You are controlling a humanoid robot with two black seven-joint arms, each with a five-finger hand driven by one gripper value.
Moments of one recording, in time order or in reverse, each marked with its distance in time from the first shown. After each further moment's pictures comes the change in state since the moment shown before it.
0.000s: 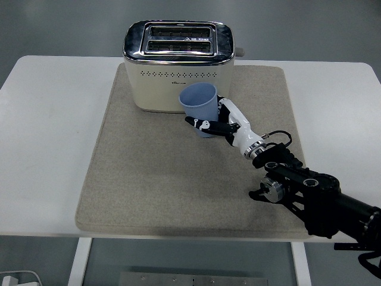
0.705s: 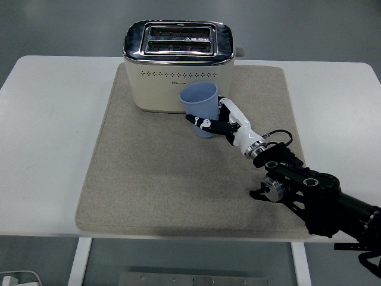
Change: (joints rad) left arm 0.000 0.000 0.000 0.001 0.000 0.000 0.000; right arm 0.003 0.000 -0.002 -0.009 -0.010 0.000 -0.002
